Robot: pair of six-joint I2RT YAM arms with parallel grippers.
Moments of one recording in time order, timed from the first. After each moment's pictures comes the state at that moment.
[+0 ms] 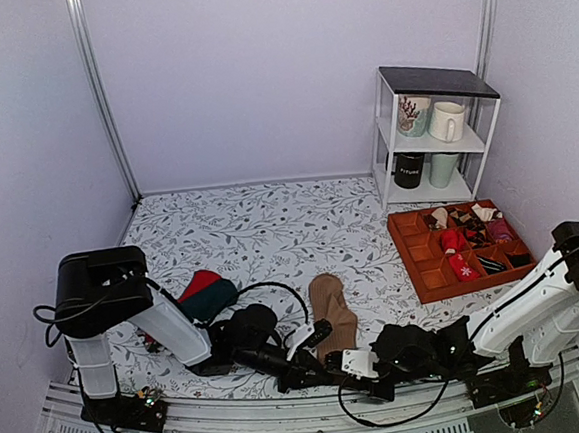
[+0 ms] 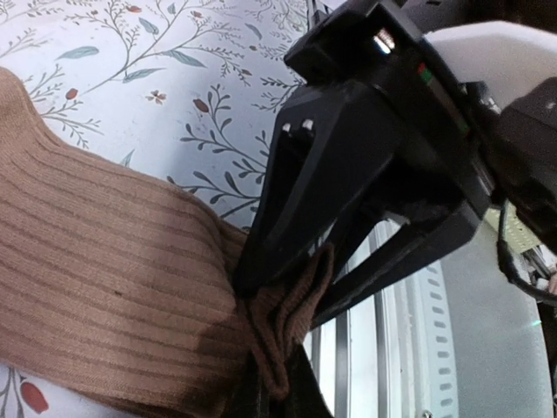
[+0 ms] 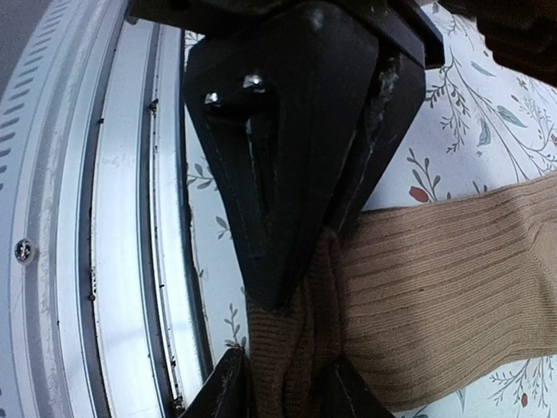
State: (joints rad) left arm -1.19 1.98 0.61 0.83 0.53 -0.35; right arm 1.40 1.52 0.42 0.36 0.08 -0.07
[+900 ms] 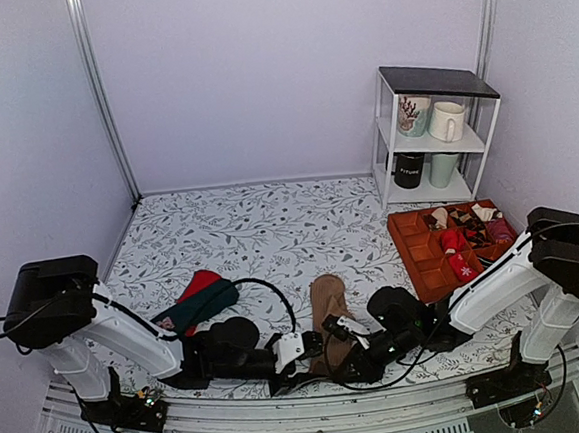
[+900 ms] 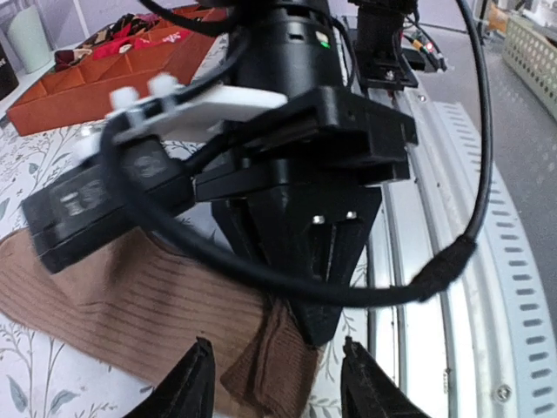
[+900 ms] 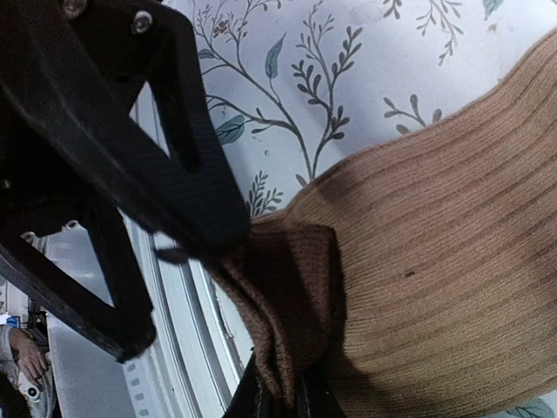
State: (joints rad) left arm -1.32 1.72 0.49 0.81 0.09 0.09; right arm 1.14 1.66 0.50 0.39 -0.47 0.46
